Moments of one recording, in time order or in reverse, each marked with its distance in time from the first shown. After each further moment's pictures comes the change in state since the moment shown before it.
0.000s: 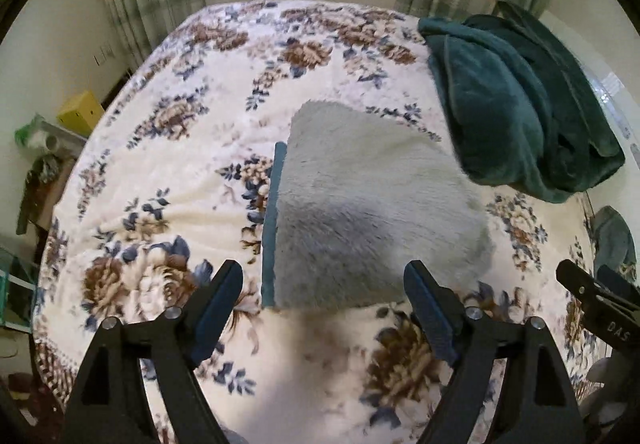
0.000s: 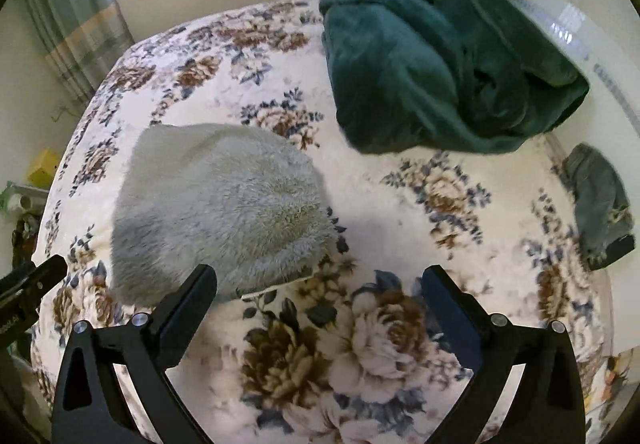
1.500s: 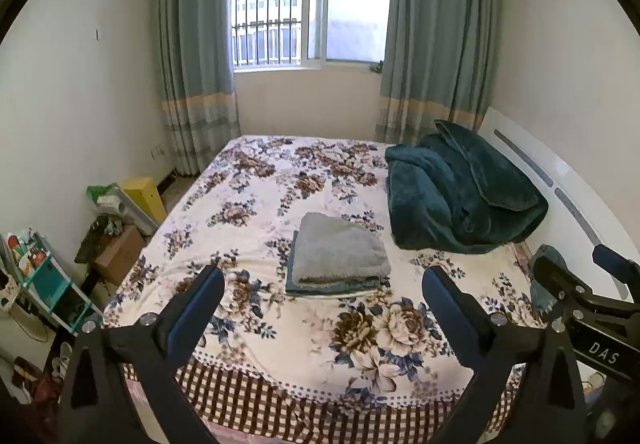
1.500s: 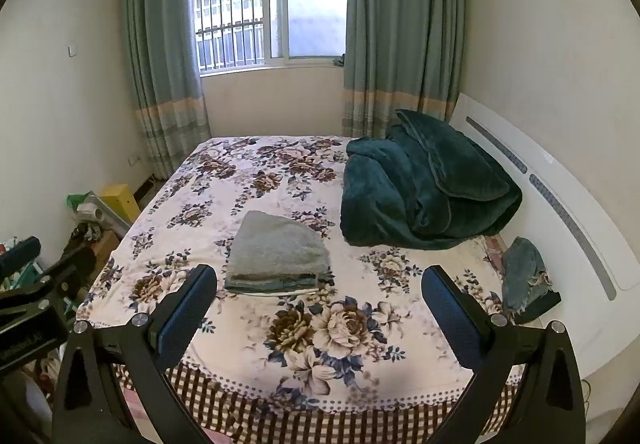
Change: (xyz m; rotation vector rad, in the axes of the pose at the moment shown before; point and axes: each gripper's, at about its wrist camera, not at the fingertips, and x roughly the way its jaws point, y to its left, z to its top) left arm -0.411 -0.054 -0.160 0.016 -0.447 0.047; right arm -0.537 -0.067 -0.180 -0.127 -0.422 0.103
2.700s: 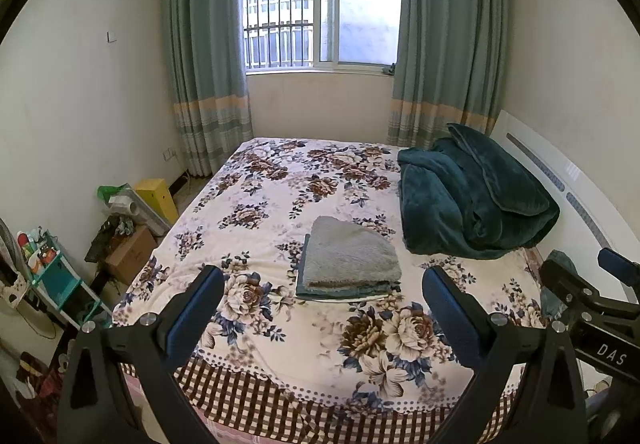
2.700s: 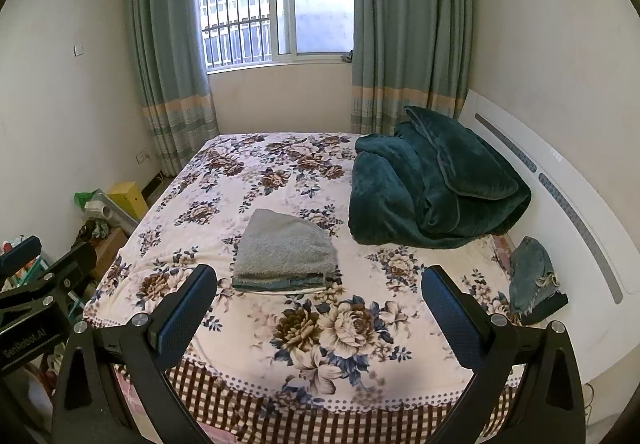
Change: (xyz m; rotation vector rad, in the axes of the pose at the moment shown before) left arm -0.005 -0.002 0.002 -0.009 -0.005 0.047; right arm 0.013 0.004 0.009 0.005 0.024 0.031
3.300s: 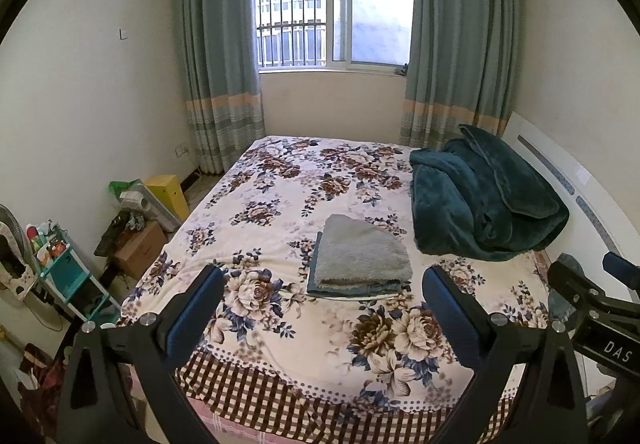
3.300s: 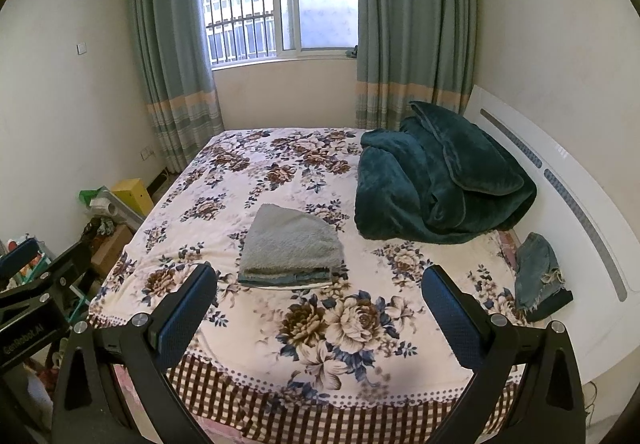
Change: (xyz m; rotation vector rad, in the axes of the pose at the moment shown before) left arm -0.014 0.001 -0.009 -0.033 0.000 0.058; right arm 0.005 -0.005 -0.001 -0.007 0.015 0.031
